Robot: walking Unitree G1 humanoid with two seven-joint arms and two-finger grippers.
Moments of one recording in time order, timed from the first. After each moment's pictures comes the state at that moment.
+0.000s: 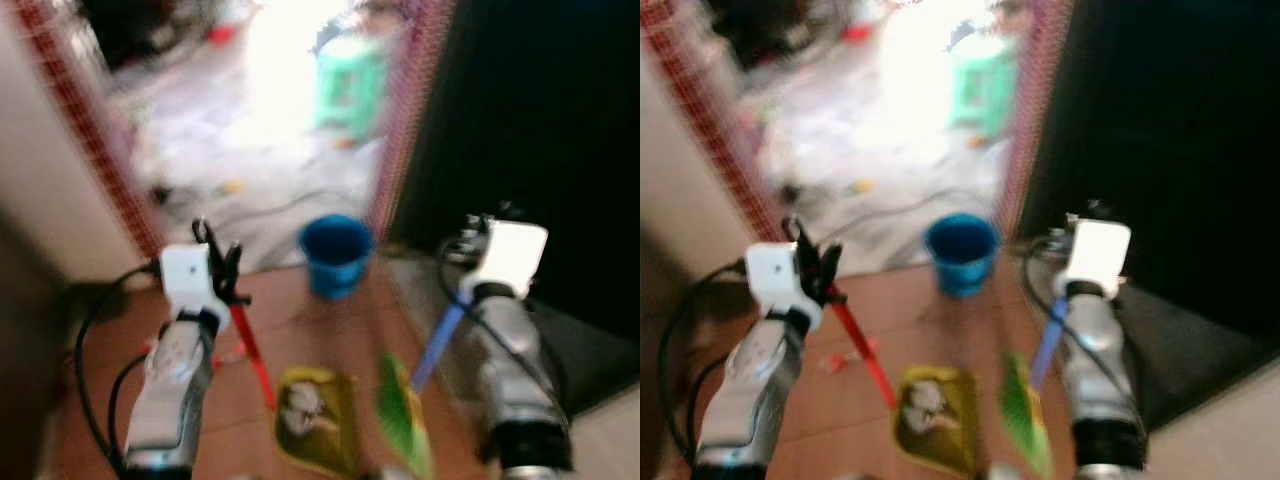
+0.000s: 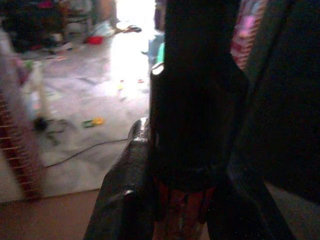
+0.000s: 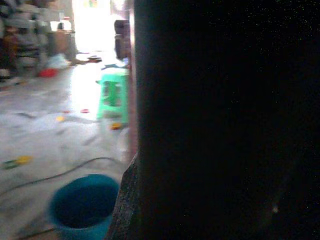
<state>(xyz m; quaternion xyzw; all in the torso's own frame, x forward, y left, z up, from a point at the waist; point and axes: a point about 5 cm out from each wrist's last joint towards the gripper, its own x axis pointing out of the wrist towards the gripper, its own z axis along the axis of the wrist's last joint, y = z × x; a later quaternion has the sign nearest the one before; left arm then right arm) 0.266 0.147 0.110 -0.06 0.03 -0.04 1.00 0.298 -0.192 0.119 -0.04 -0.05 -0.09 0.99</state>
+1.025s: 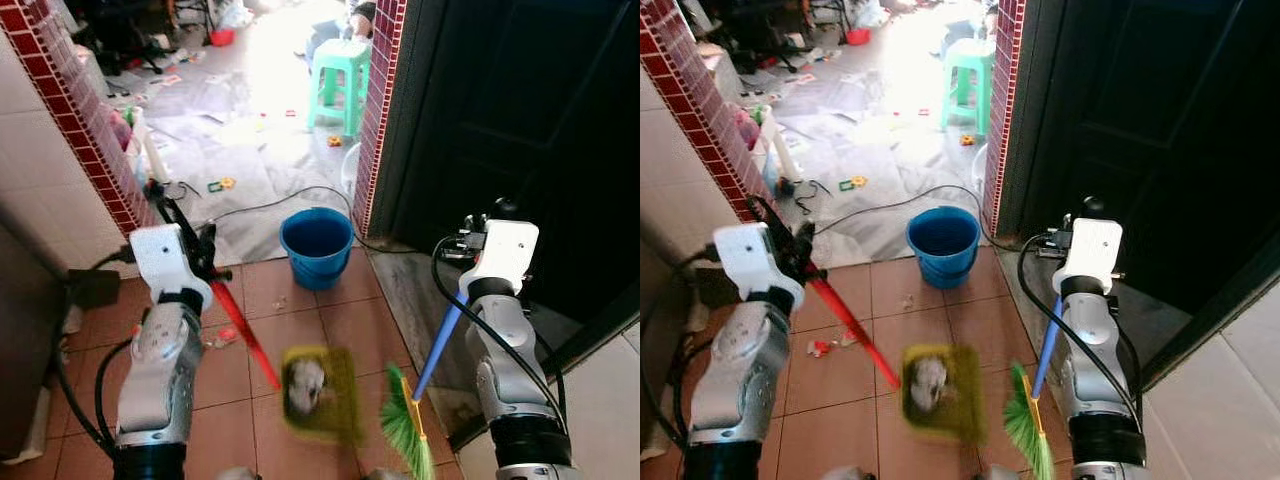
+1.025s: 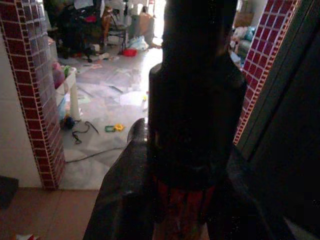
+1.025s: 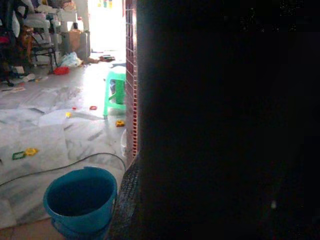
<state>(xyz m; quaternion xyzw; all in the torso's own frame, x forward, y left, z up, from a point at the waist) 0.280 0.166 0.131 -0.09 -0.01 0.03 1.00 0.303 -0.188 0.121 -0.04 -0.05 -0.08 0.99</state>
